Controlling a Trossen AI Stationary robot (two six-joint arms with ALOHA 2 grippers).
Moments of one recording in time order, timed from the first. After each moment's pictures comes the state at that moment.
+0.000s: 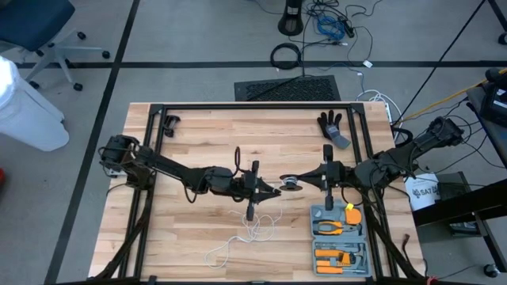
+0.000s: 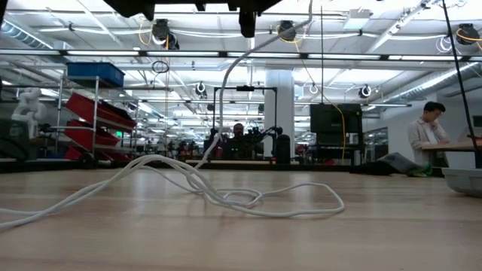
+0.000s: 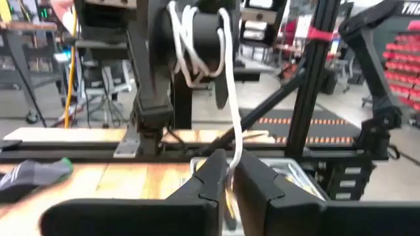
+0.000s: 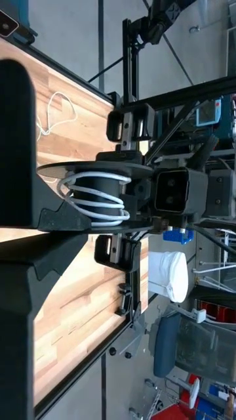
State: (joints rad) left arm -0.21 1.72 1.00 0.73 -0.07 -0.05; right arm 0.49 0.92 0.81 -0.11 0.55 0.13
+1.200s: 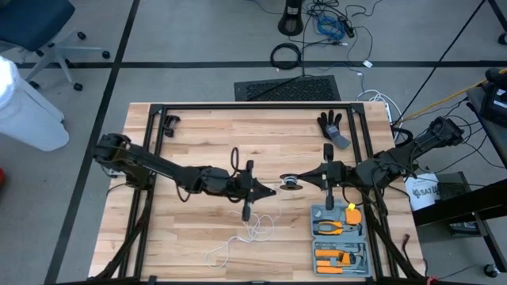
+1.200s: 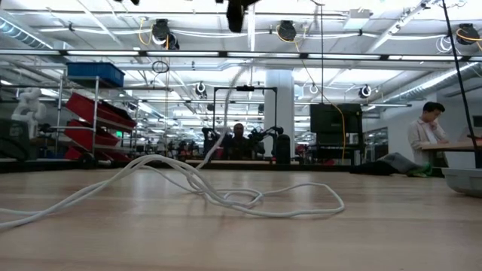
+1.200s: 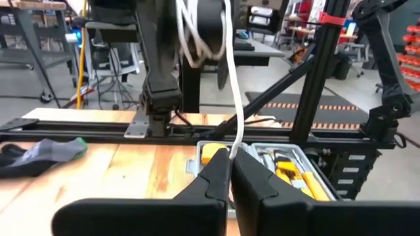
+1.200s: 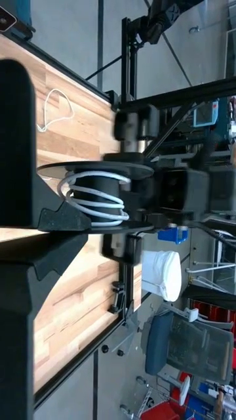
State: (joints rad) left arm -0.24 1.63 1.00 0.56 -0.14 -0.07; right arm 0.48 0.92 0.81 -0.09 0.55 0.09
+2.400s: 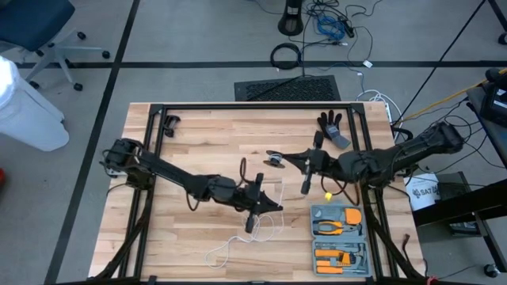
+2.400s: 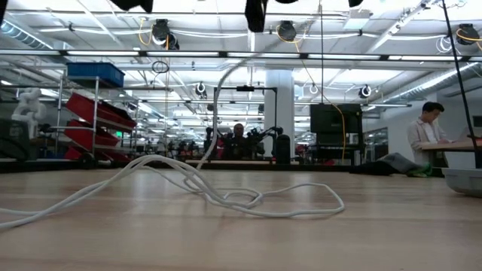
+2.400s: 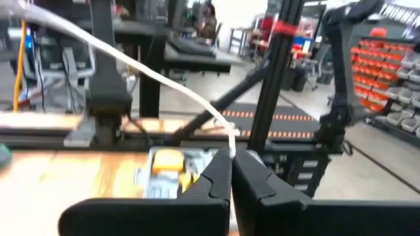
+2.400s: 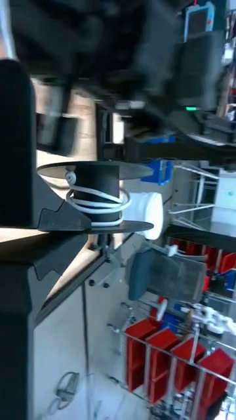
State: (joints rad) left arm -0.28 1.78 1.05 0.72 -0.04 -0.14; right arm 0.30 1.07 0.81 0.18 0.63 -0.07
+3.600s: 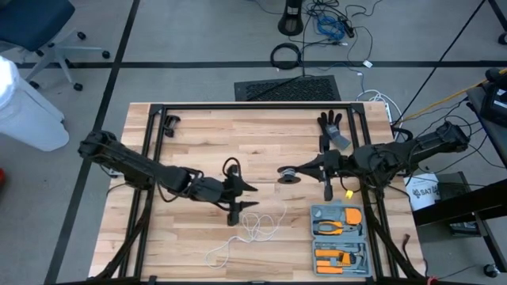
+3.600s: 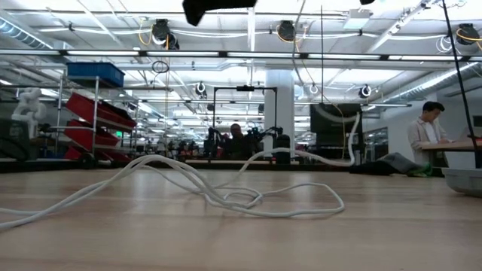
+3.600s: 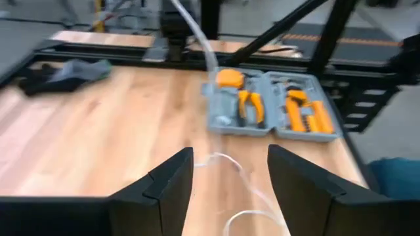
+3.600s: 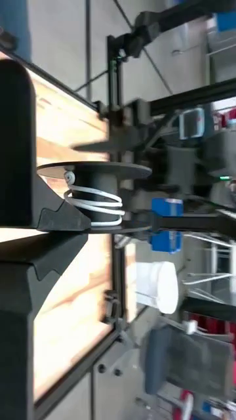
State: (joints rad) left arm -0.34 1.48 1.05 0.03 -0.31 -0.20; right arm 0.31 0.89 0.81 -0.07 0.32 0.10
